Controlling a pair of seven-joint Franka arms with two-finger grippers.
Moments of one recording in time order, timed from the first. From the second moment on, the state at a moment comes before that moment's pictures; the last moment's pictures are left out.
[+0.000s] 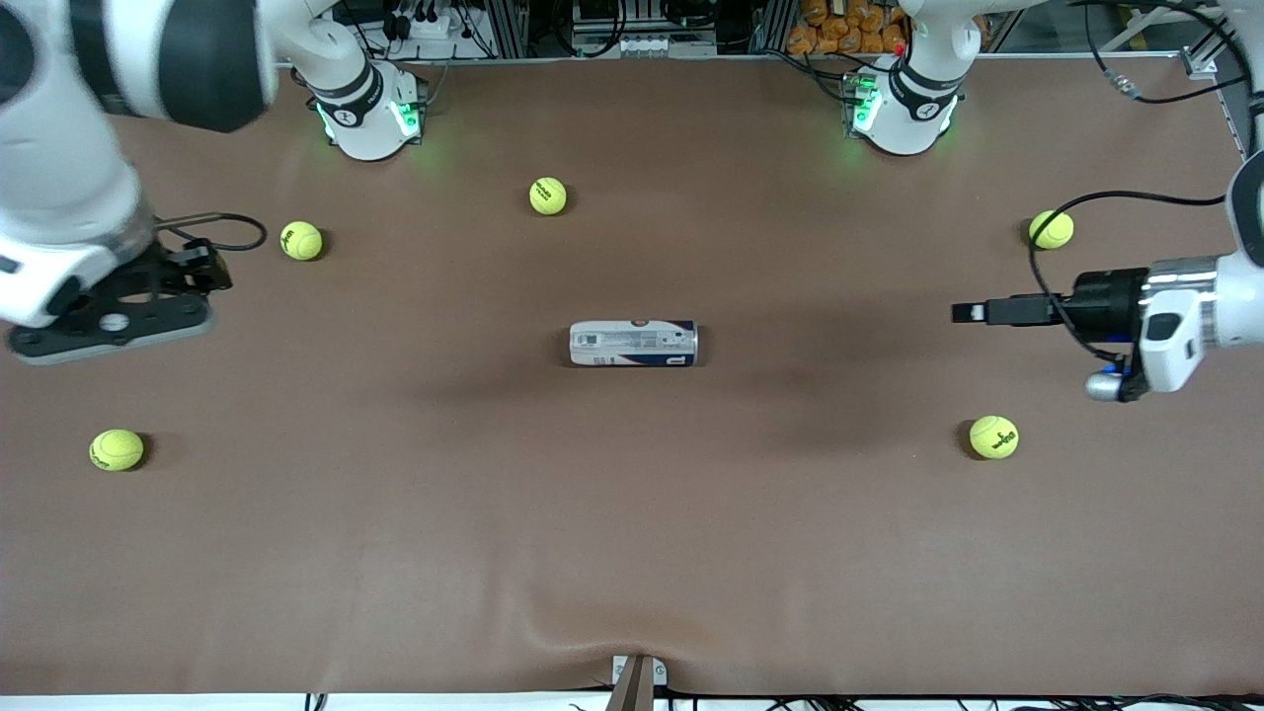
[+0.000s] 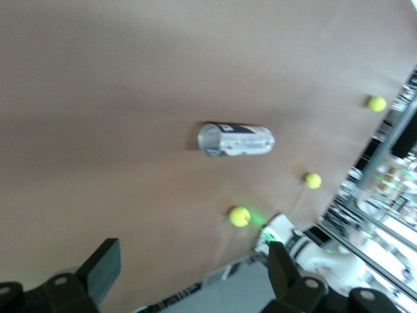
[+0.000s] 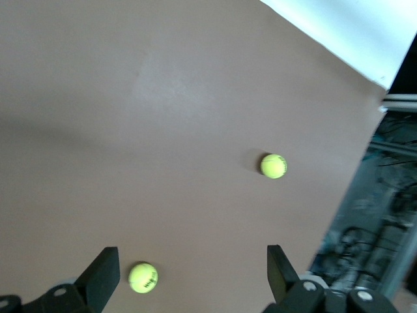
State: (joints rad) left arm 0.12 0.26 -0.05 -1.67 -0.74 1.51 -0.02; right arm 0.75 0.31 -0.69 -1.21 -0.14 1.43 -0.30
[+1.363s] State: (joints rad) left arm 0.02 0.52 -0.13 -2.00 -1.21 1.74 0.55; right arm -0.09 -0.07 -0.02 -1.60 0.04 1.53 0.01
